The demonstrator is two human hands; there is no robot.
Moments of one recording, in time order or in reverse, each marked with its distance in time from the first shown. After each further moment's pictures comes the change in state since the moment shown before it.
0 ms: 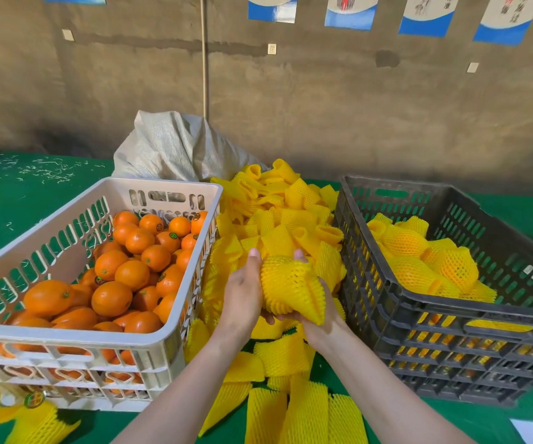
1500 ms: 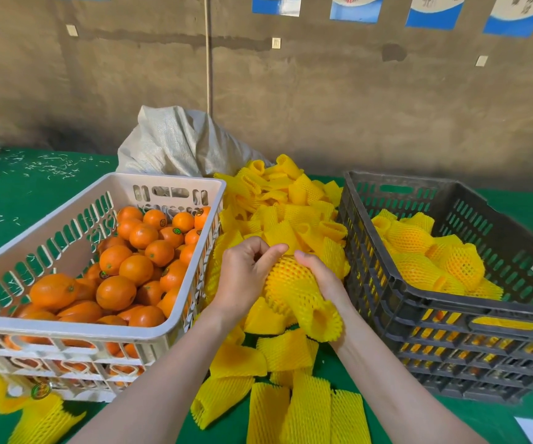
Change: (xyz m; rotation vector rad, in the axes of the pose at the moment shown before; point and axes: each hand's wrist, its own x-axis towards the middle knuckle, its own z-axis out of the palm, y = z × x) left_hand 0.016 0.013 -0.009 0.273 0.029 0.563; right_hand 0.021 -0.011 -0.008 -0.044 -0.009 0.206
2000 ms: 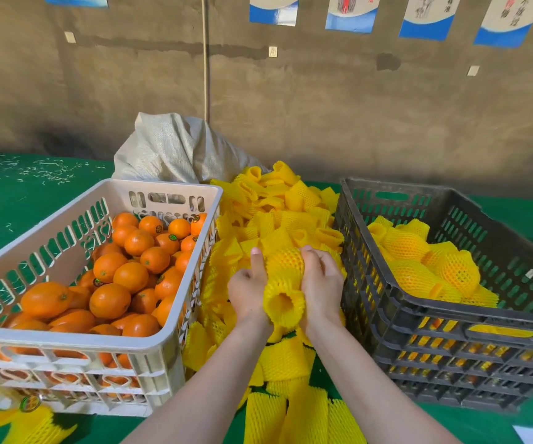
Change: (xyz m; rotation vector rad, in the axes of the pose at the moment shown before) left_hand -0.006 -0.003 0.037 -0.172 0.322 -0.705; right_hand -0.001 0.001 0.017 -0.003 0.318 -0.412
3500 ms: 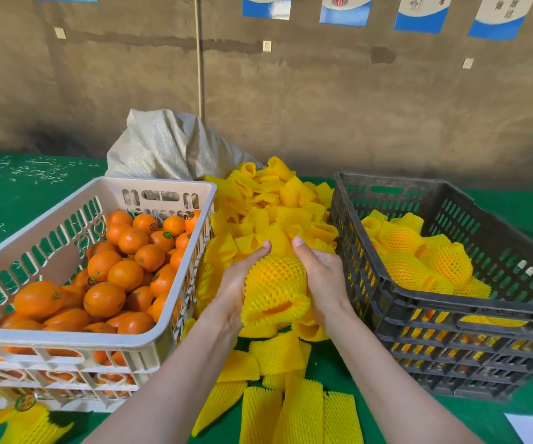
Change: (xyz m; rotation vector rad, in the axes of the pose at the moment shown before) left_hand 0.004 0.030 -0.018 -0.287 -0.438 -0.408; right_hand 0.003 -0.013 -0.016 -0.104 -0.254 -0.051
